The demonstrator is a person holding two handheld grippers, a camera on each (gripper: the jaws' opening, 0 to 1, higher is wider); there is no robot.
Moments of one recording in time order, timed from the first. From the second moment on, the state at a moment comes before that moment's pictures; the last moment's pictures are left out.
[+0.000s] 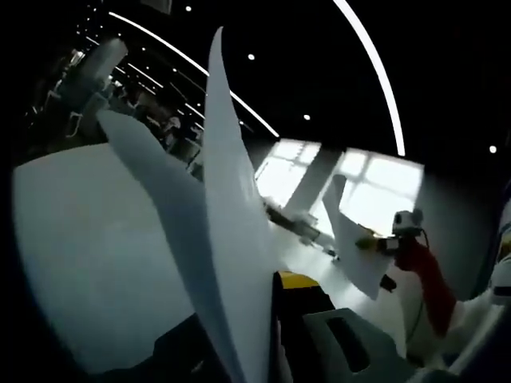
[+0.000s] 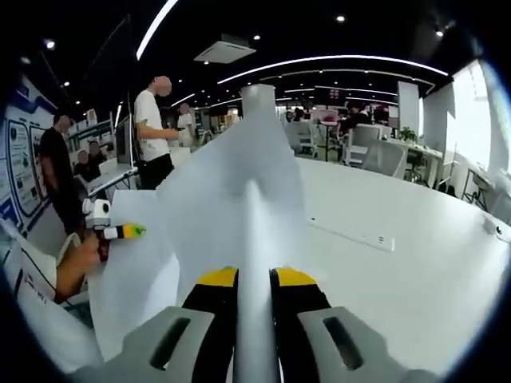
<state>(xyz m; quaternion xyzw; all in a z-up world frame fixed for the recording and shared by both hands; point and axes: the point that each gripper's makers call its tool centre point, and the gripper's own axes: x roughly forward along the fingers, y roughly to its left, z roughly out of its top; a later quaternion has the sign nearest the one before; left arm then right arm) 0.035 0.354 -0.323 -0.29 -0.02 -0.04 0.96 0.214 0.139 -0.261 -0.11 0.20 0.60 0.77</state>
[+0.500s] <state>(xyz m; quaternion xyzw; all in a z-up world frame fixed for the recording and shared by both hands) 0.038 0.352 -0.327 -0.29 -0.02 -0.05 0.96 0.203 0.151 -0.262 -0.12 0.21 0.61 0.75</state>
